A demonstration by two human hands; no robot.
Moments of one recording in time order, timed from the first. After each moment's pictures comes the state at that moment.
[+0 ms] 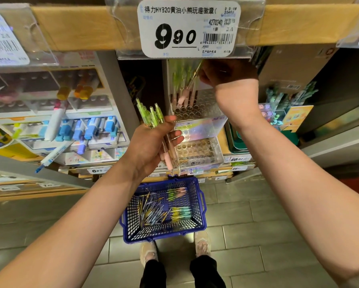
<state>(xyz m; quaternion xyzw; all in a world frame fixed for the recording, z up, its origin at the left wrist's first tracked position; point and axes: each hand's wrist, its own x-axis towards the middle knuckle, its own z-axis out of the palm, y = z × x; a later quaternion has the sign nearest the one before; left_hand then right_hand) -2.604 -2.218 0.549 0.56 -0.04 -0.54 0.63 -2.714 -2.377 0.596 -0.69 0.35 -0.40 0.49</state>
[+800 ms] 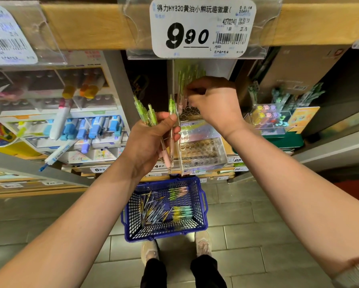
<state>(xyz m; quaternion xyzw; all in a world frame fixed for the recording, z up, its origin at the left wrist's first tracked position) -2.591 -2.216 0.544 0.53 -0.10 -0.54 0.65 -2.692 -2.365 0.572 -0.86 0.40 -0.22 0.25</state>
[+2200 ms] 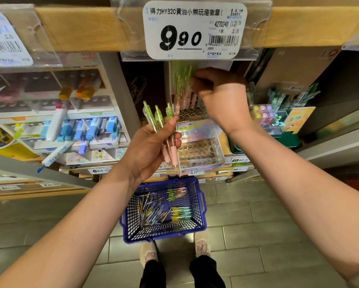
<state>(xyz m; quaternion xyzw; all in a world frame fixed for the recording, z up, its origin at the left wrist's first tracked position) -2.602 -2.210 0.548 0.48 -0.09 -0.60 0.64 -2.708 -2.371 0.581 -0.85 0.32 -0.35 0.22</state>
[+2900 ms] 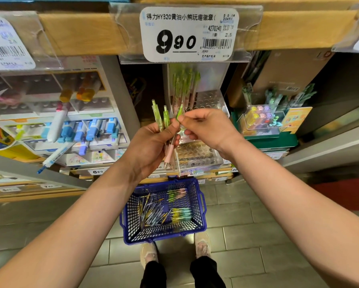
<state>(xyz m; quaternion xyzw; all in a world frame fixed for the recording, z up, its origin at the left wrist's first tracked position) -2.604 -2.216 0.552 0.51 -0.12 -0.58 0.62 -2.724 -2.328 0.566 -0.66 0.42 -0.14 0.60</state>
